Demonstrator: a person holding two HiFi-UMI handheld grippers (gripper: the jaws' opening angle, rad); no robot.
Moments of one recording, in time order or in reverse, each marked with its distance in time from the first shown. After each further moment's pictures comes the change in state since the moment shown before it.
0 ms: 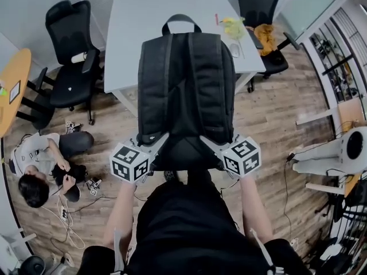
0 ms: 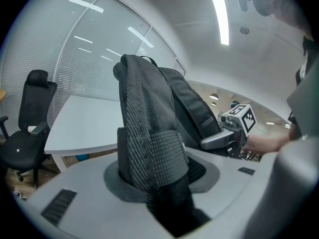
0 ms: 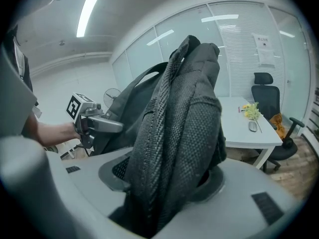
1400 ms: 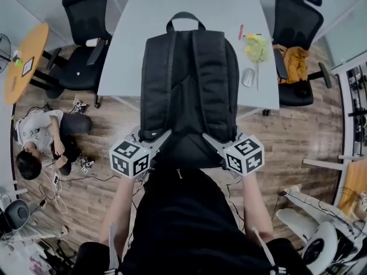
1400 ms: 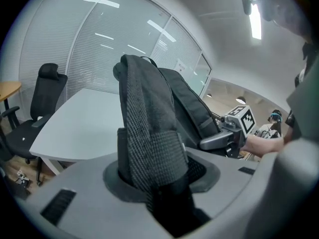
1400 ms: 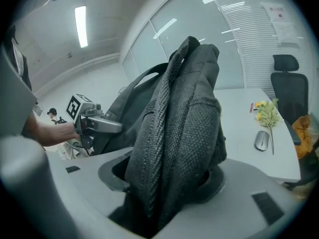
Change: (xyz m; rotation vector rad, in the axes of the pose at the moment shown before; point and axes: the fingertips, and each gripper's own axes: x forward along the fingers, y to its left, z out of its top) left arm 0.181 0.041 0.080 -0.149 0.032 0.220; right arm 0.051 -0.216 0.060 -0.032 0.084 0.253
